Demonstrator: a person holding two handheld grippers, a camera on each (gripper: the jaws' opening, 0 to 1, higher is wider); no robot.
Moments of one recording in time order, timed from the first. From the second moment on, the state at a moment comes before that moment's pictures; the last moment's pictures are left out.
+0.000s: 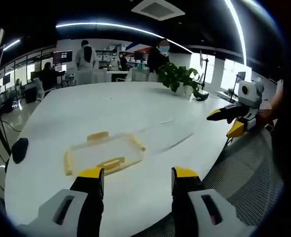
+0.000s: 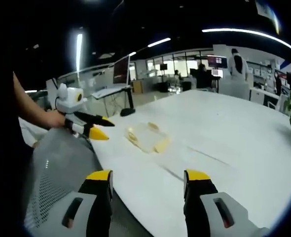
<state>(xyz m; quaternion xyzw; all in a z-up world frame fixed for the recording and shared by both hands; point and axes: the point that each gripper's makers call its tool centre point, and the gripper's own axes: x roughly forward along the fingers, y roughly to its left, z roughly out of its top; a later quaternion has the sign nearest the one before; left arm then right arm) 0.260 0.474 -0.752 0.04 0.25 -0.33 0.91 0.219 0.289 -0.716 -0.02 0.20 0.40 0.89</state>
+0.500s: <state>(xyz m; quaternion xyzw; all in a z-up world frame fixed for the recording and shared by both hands) 0.255 0.467 -0.748 0.05 0.25 -0.35 0.90 0.223 0.281 -0.709 -0.01 0.19 0.39 0.90</state>
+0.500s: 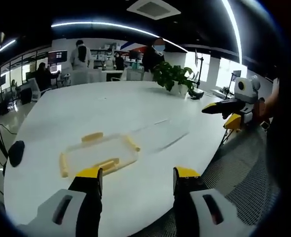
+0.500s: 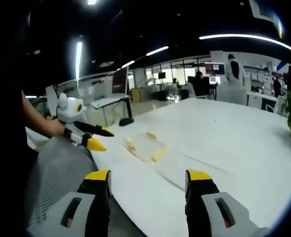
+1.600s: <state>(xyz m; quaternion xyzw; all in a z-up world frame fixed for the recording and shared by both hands) 0.293 0.480 -0.722 0.02 0.23 -0.35 0.91 0.266 0.325 -0.670 0.03 0.15 0.38 0.91</state>
